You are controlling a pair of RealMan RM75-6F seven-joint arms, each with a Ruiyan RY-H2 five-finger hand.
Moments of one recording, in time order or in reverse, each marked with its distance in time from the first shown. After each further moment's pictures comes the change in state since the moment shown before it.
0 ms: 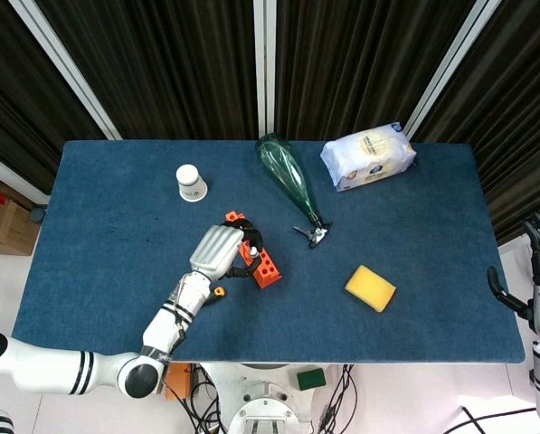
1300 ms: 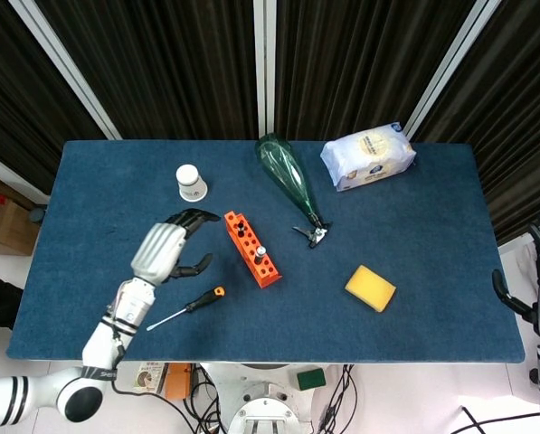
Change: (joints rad) left arm 0.231 0.275 0.086 -0.135 0.305 0.122 -0.234; right arm -0.018 0.008 -0.010 0.002 0.011 0.001 -0.012
